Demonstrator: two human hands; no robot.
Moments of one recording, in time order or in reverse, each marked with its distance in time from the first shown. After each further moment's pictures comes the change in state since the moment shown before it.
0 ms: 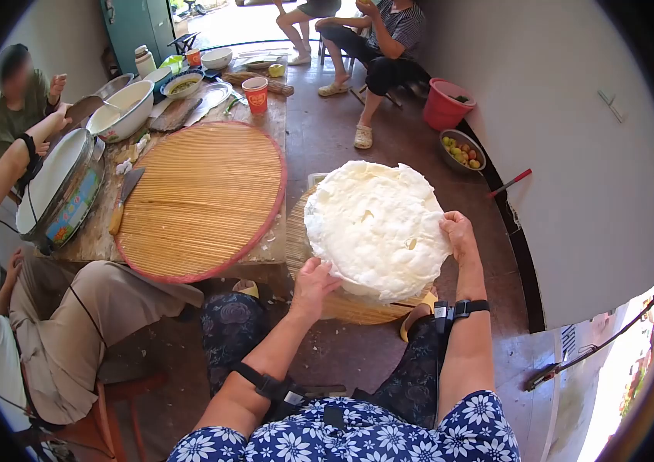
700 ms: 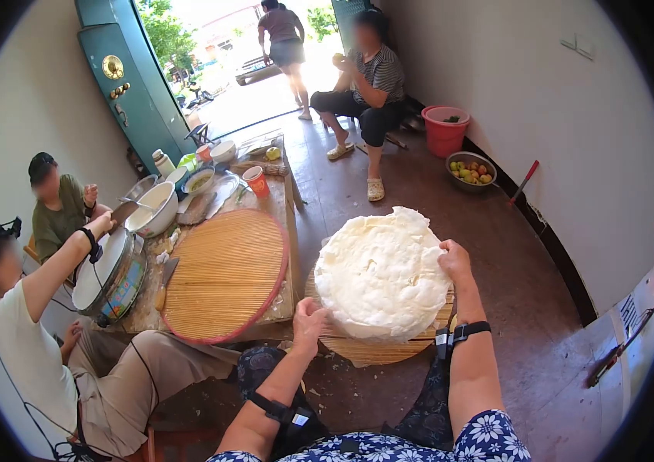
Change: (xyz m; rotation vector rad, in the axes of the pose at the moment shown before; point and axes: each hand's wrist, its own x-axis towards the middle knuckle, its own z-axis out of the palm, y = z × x) left_hand 0.005 0.033 0.005 0.528 0.188 0.074; right_hand 0.002 0.013 0.001 -0.403 0.182 -0.079
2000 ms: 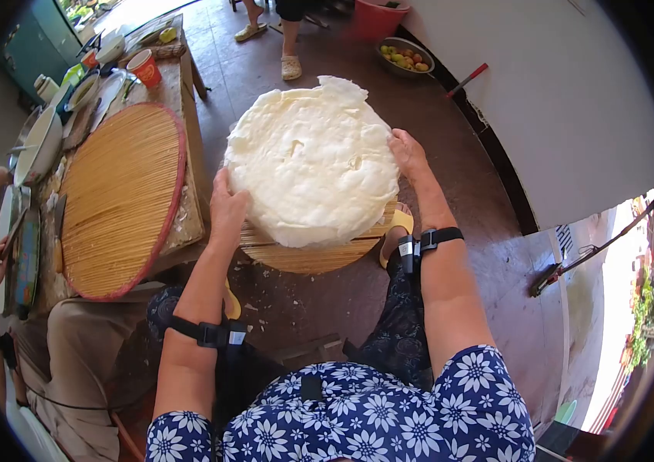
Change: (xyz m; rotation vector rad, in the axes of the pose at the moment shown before) left_hand 0.073 -0.003 0.009 0.315 -0.004 0.302; right_hand 0.005 0.050 0.014 0.063 -0.017 -0.157
